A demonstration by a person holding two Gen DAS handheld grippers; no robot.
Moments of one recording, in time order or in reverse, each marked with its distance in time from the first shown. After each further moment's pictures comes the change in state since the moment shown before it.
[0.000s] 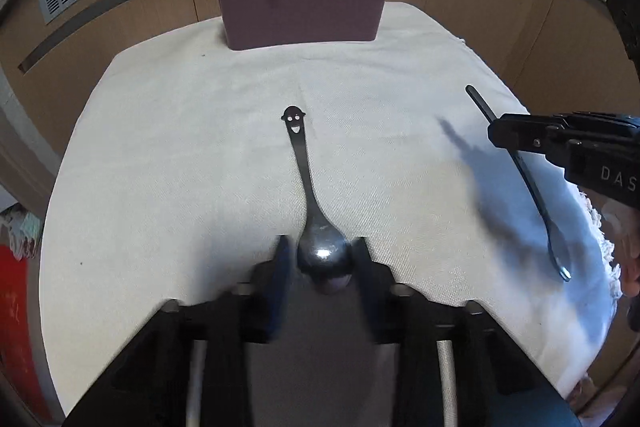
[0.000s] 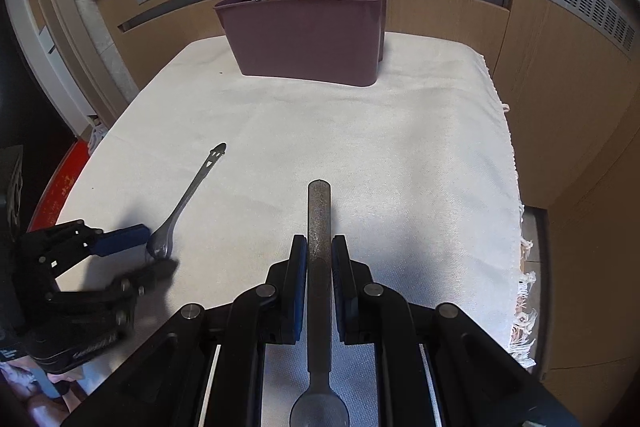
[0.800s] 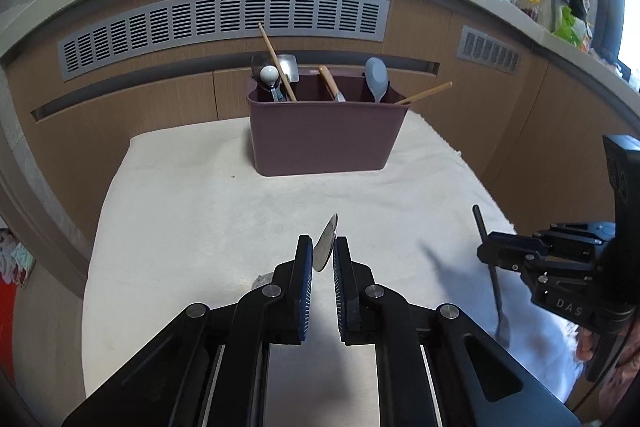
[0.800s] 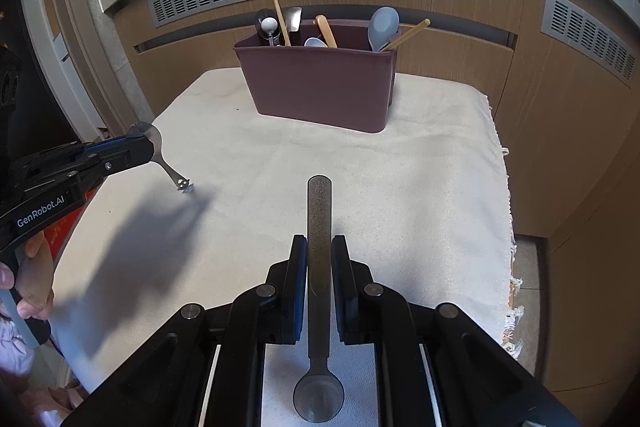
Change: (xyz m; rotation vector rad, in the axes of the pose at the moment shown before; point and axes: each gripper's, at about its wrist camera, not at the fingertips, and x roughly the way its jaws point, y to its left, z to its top) left arm -0.050 0.037 0.070 -0.024 -0.248 -0.031; right arm -0.018 0.006 0.016 -0.030 -0.086 0.024
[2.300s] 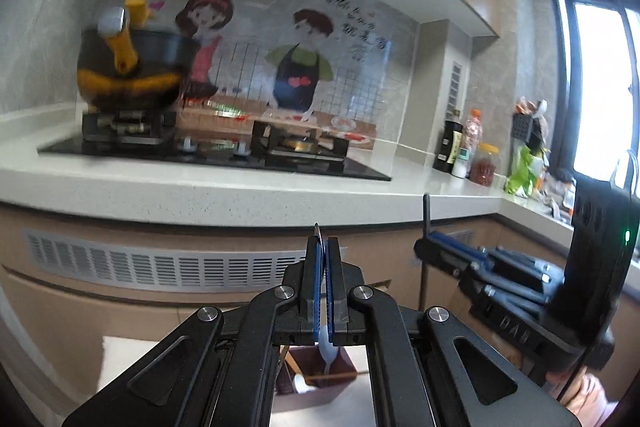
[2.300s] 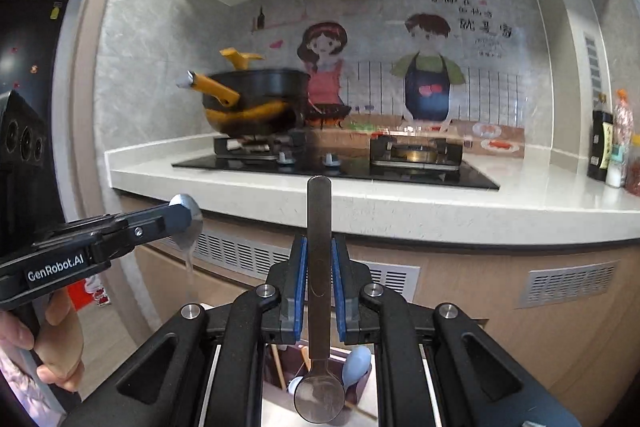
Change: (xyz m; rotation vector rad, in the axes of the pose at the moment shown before) left arm -0.075 0.020 0.234 -0.051 -0.459 -0.196; right arm -0.111 0.004 0.231 -0.081 -0.613 -0.039
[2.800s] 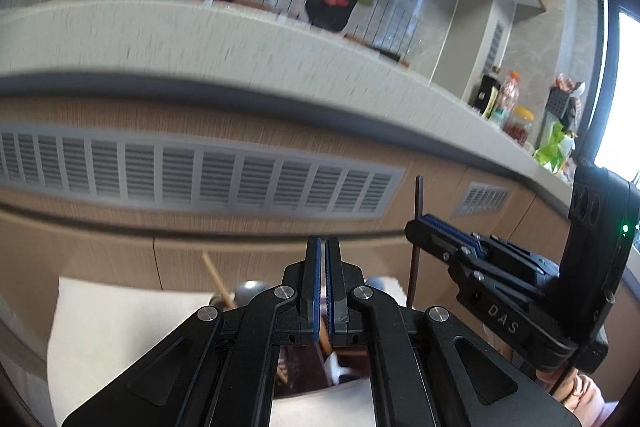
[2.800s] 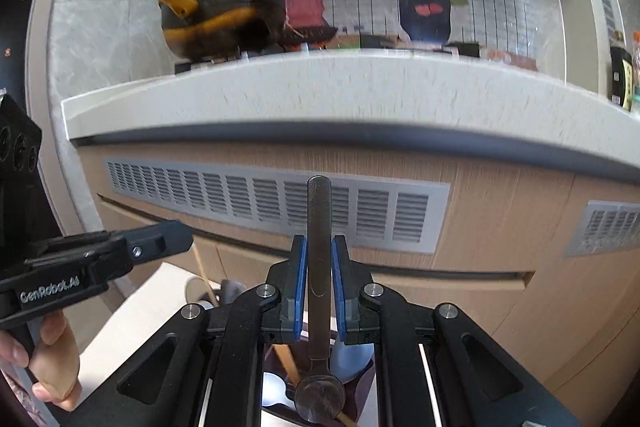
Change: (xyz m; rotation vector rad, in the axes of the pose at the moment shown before) left arm 0.110 0.060 -0.088 -0.123 0.205 -0.008; right arm 0.119 -0.020 -0.084 0.042 0.174 -0.027
